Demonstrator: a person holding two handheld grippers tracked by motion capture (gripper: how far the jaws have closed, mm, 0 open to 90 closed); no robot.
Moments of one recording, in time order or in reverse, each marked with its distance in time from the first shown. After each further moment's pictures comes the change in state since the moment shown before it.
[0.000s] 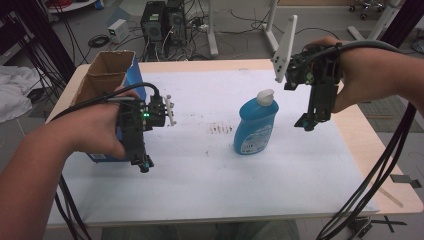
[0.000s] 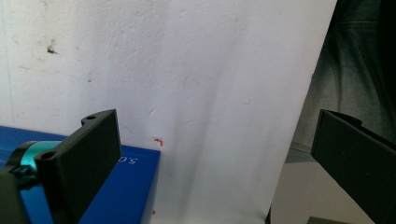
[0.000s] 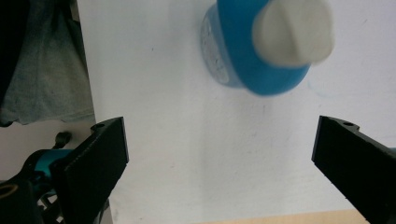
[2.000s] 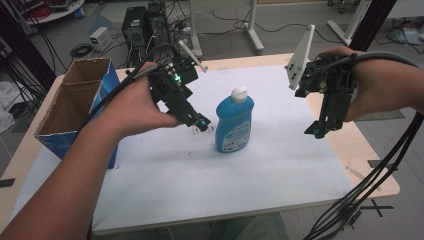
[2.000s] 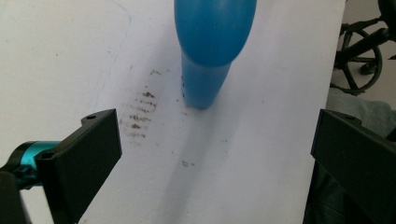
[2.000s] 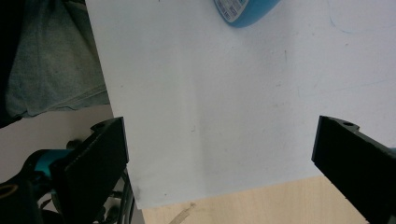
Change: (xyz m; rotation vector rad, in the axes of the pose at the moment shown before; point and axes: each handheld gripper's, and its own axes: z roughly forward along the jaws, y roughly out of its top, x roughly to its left) left arm 0.009 0.110 -0.033 -0.494 0.043 -0.149; right arm 0.028 -0.074 0.003 -0.035 -0.017 0.121
